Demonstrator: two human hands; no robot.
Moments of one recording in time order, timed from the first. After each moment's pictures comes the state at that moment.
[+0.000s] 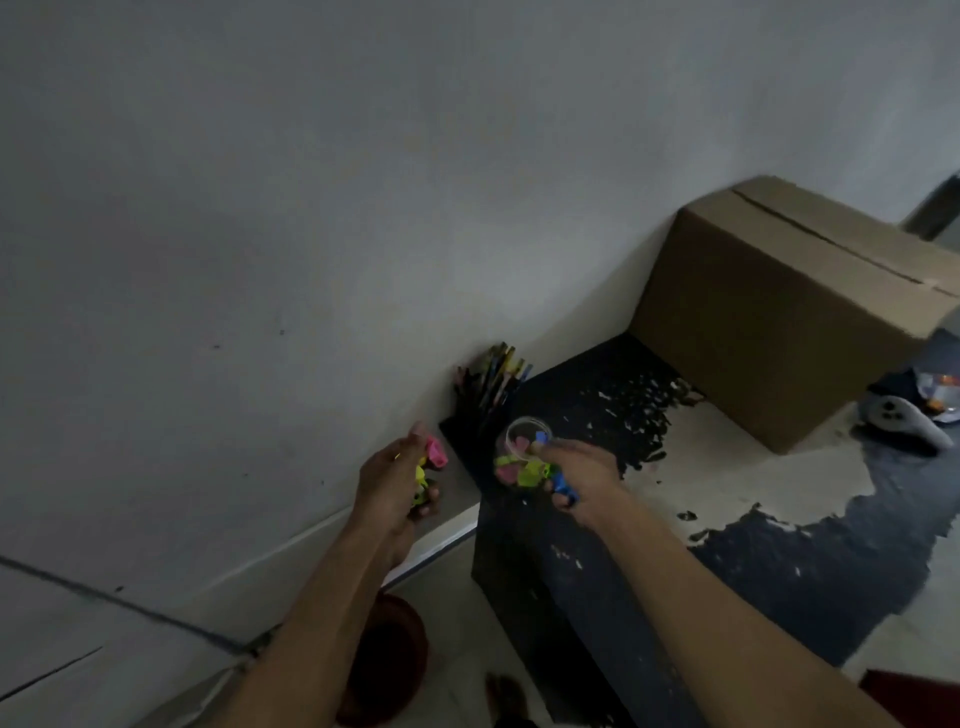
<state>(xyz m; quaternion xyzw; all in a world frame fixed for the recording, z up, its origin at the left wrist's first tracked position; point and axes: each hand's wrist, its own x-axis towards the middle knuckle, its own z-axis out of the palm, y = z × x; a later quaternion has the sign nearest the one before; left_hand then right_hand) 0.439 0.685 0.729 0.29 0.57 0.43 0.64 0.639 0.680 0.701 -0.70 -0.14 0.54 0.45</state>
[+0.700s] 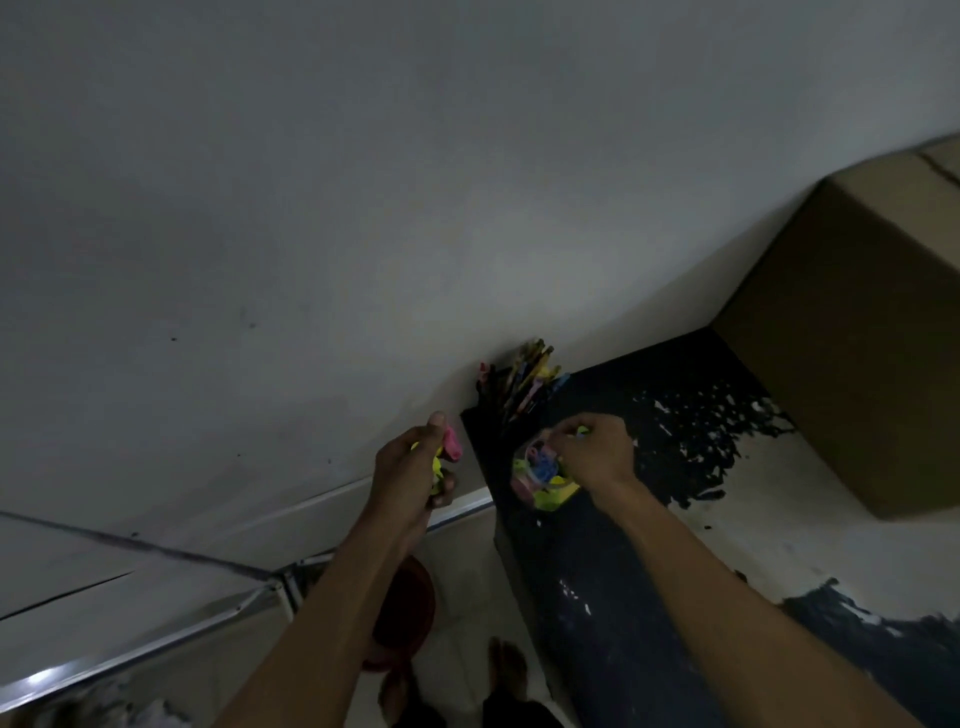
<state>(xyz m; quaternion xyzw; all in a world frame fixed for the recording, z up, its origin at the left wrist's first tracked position) 0.484 0.747 0.699 0.24 0.61 0.47 0.59 0.677 0.783 0.658 -0.76 -0.45 0.38 0.29</state>
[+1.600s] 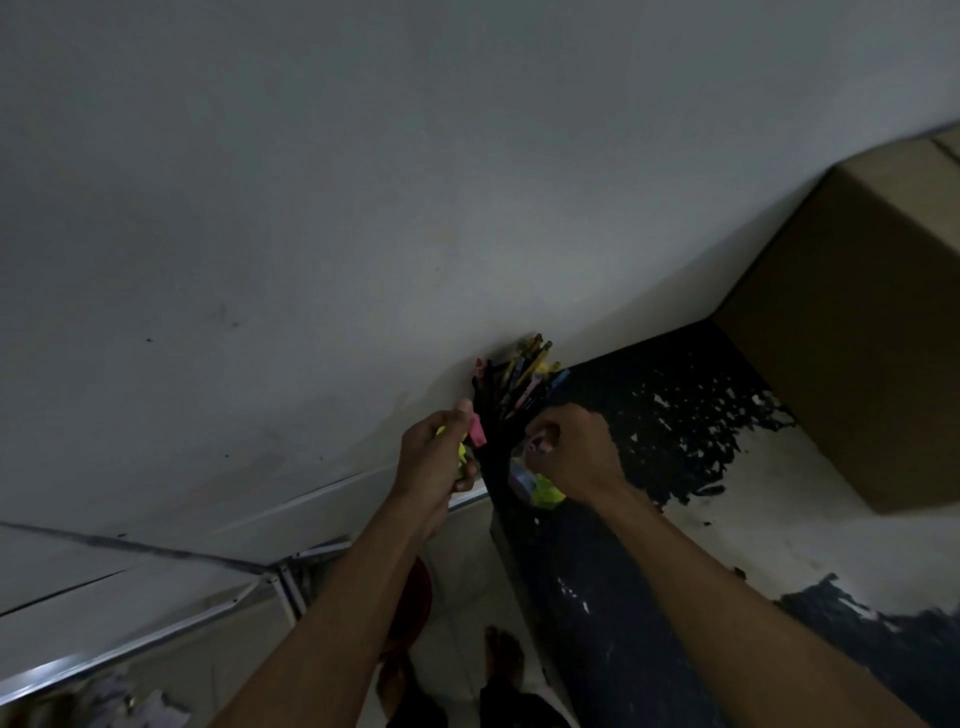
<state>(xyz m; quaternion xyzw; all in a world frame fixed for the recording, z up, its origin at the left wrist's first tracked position) 0.505 0.768 0.690 0.27 0.61 0.44 0.60 0.674 0.787 0.653 -0.66 -0.68 0.26 0.18</state>
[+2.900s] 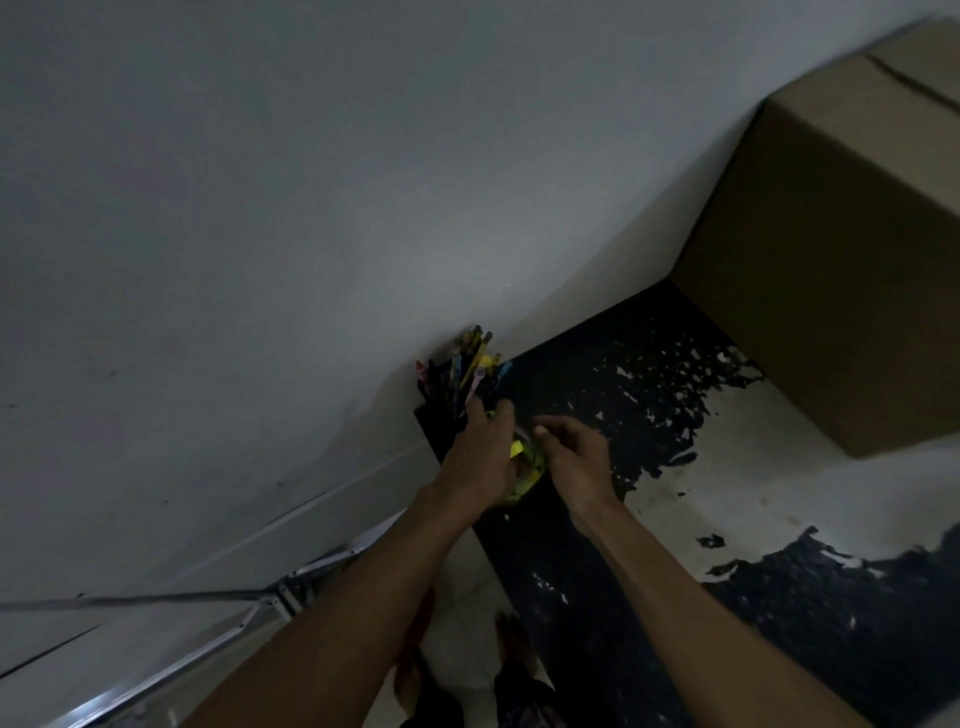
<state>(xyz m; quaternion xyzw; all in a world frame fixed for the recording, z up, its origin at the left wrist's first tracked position) 0.586 0.795 0.656 0.76 0.57 0.01 0.31 0.706 0.767 0.611 -0.66 -0.30 0.50 0.47</state>
